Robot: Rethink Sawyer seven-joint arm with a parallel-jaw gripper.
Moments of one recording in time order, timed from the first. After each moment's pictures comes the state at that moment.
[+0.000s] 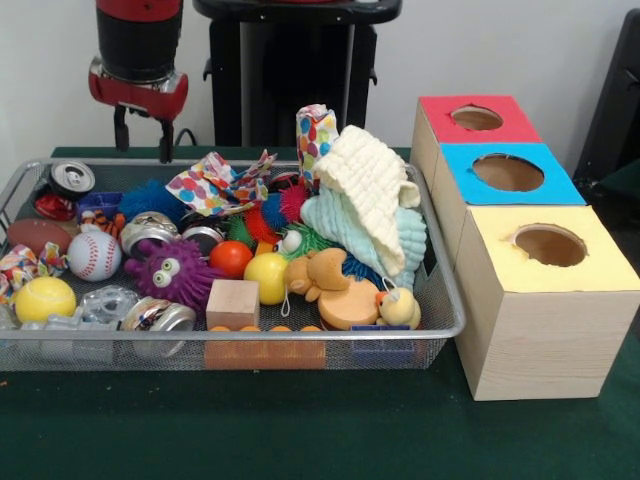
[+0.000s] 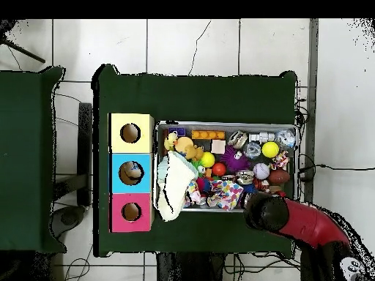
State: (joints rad) arm -0.61 -0.68 -0.03 1.82 -0.35 0.47 1.64
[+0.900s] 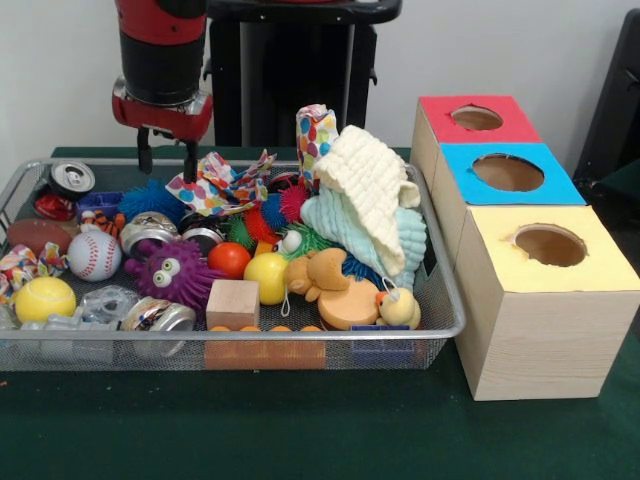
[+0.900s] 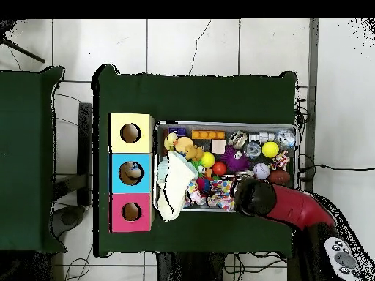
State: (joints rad) arm -0.54 -0.62 -0.03 1.75 -0.30 0.51 1.64
